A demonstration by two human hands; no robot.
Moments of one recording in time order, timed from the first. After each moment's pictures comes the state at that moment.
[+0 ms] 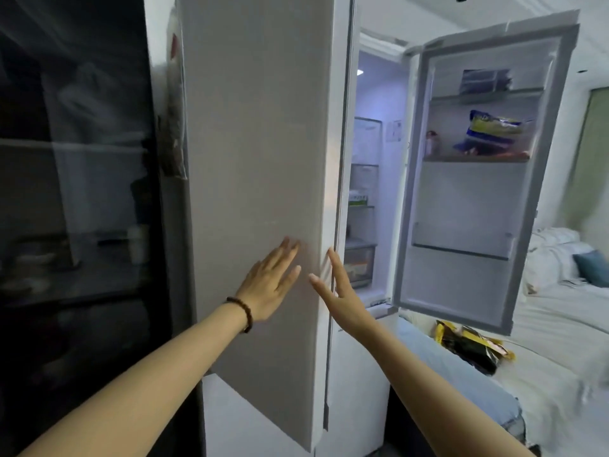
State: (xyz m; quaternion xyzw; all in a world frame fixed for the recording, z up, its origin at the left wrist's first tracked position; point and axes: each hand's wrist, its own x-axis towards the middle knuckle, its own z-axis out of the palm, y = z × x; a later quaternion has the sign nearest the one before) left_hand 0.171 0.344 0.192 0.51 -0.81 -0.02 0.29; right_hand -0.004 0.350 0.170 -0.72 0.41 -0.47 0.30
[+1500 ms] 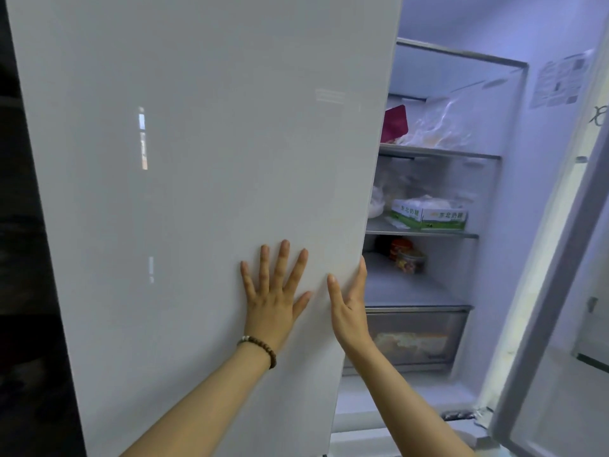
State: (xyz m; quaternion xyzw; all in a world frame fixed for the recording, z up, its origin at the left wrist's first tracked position) left_hand 0.126 -0.085 0.117 0.66 -0.52 0.46 0.30; right_hand -0.006 -0.114 0.136 -0.65 0.30 -0.58 0.39
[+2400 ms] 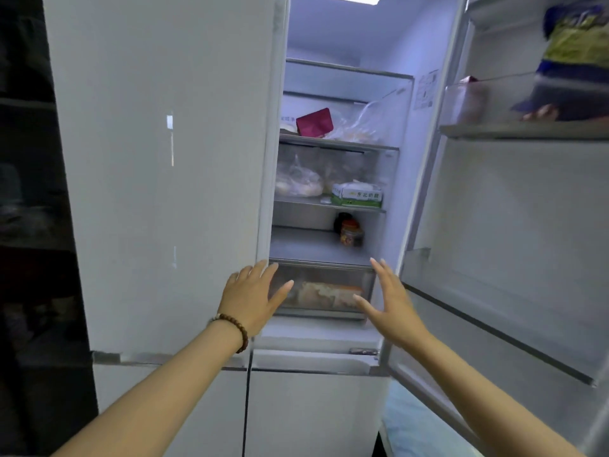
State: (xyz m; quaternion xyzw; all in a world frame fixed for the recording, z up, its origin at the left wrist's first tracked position) left_hand -0.128 0.065 0.148 0.78 -0.58 0.09 0.22; right_hand -0.359 -0.054 0.146 -0.85 0.37 -0.33 0.15
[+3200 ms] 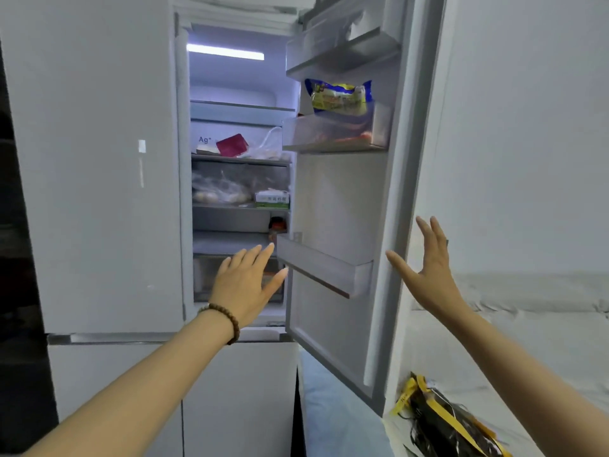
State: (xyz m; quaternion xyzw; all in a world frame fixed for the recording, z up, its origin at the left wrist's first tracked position) left_hand -0.469 0.155 0.209 0.74 -0.60 0.16 0.24; right_hand -0.737 0.034 0.228 -0.77 0.38 -0.51 0.10
